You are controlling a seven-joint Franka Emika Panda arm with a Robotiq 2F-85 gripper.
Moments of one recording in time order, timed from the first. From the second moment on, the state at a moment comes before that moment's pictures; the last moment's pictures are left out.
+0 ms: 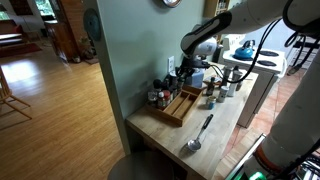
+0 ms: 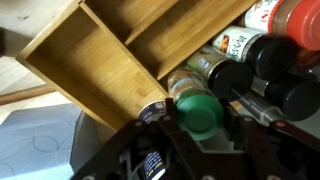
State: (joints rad) arm -0.05 0.04 -0.06 -2.19 0.25 2.39 0.02
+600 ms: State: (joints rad) arm -0.05 0.09 -0.05 -2.16 0.26 2.39 0.02
